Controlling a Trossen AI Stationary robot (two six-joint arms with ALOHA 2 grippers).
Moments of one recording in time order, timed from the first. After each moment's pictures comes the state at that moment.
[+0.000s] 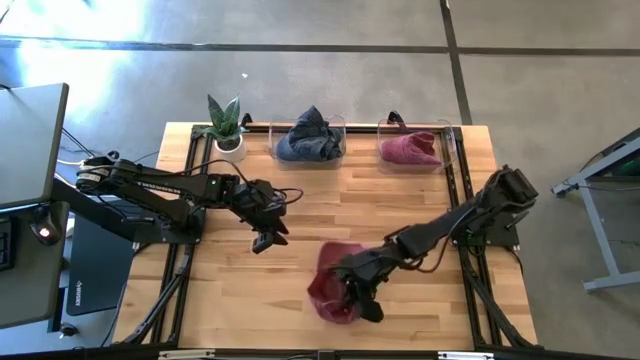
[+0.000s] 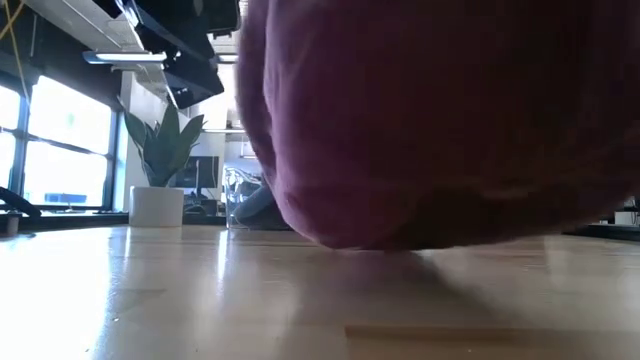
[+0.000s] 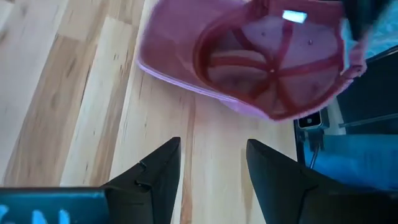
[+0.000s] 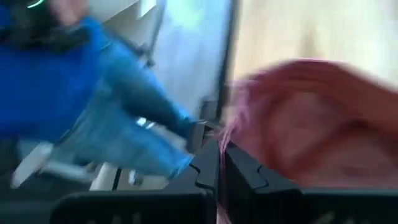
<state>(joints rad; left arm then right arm) -0.07 1.21 0.86 -0.37 0.30 -0.42 0.44 1.69 1.21 -0.13 -0.27 0.63</state>
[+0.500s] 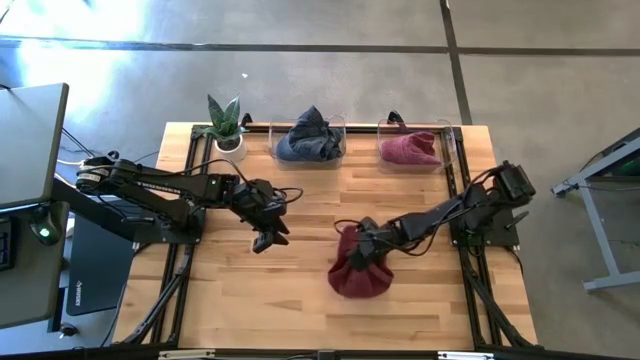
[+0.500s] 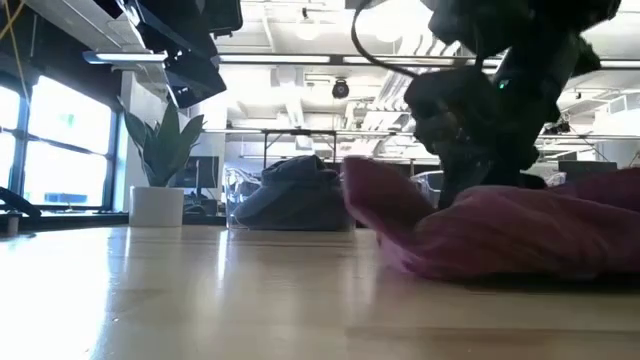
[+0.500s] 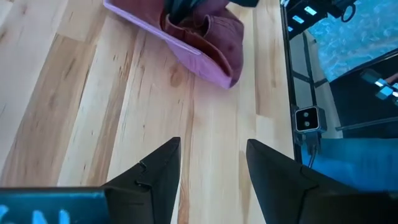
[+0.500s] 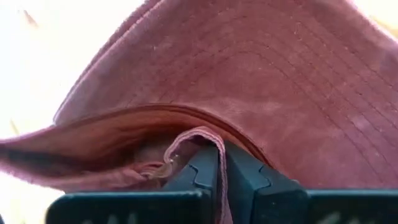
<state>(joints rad) -0.07 1.21 0.86 -0.36 0.31 -0.43 0.27 1.67 0.78 -0.09 0.09 1.21</state>
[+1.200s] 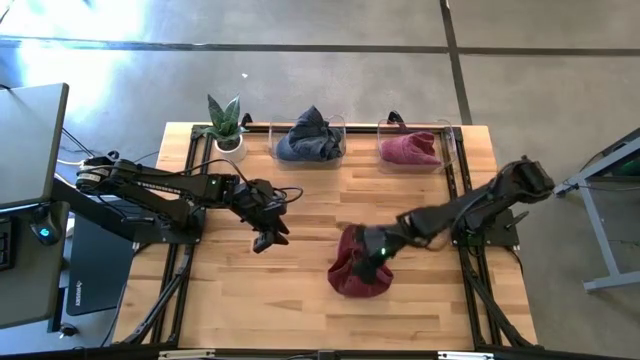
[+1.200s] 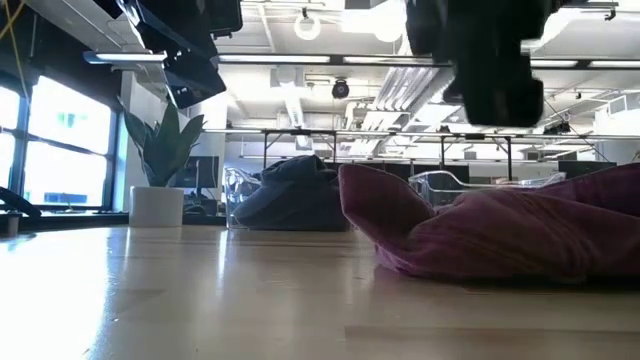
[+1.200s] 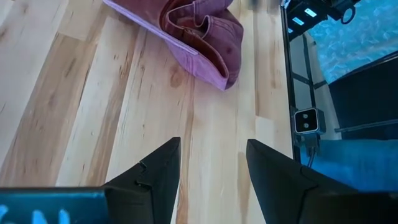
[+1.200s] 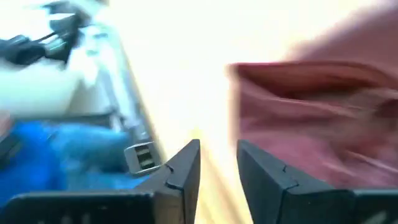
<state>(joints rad) -0.07 1.21 0.86 -0.36 0.30 -0.45 0.31 1.51 0.93 -0.18 -0.17 1.11</state>
